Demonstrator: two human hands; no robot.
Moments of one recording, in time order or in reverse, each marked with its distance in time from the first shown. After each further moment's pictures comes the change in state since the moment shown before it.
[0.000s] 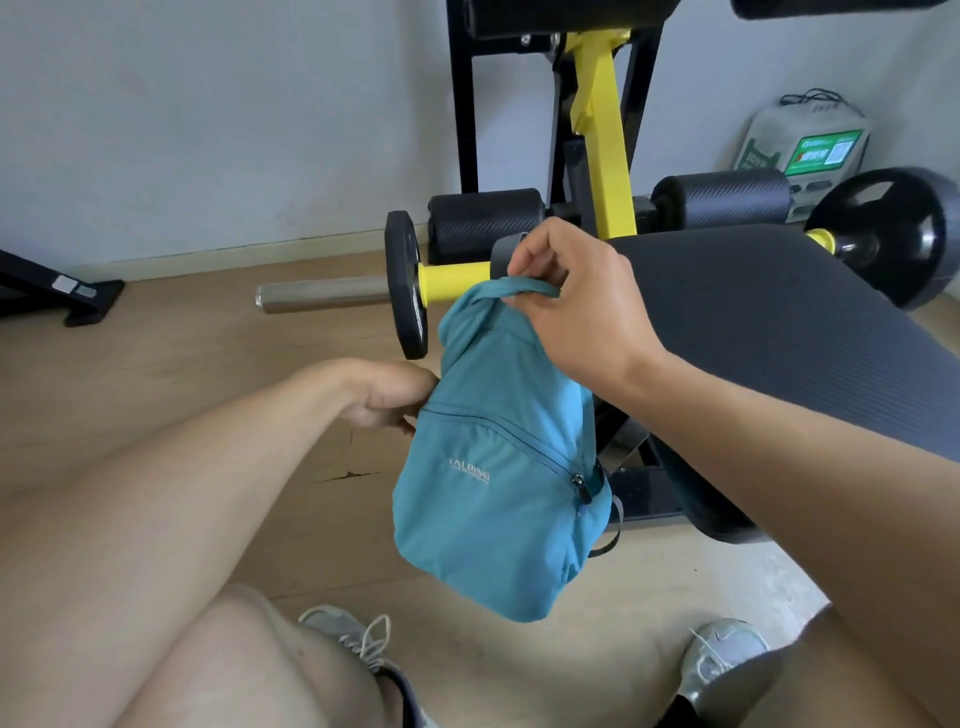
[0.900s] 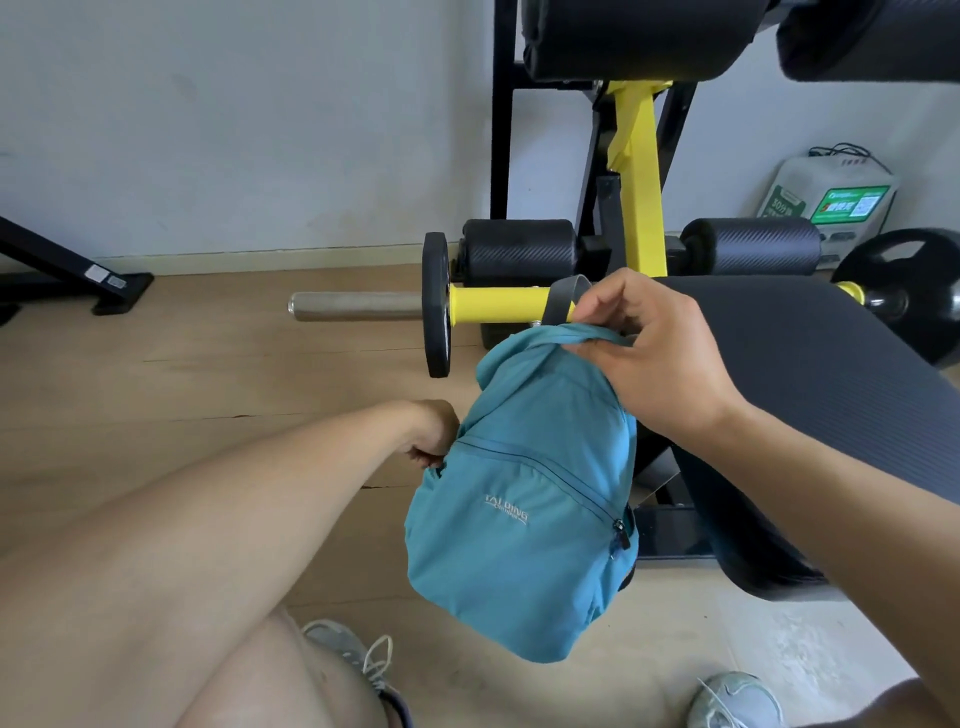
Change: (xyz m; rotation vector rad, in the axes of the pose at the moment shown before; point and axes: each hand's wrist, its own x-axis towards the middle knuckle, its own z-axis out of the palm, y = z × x) left_hand 0.038 -0.021 0.010 0.361 0.213 -0.213; right_hand -0.006 0.003 -0.017 0.060 -0.066 -0.014
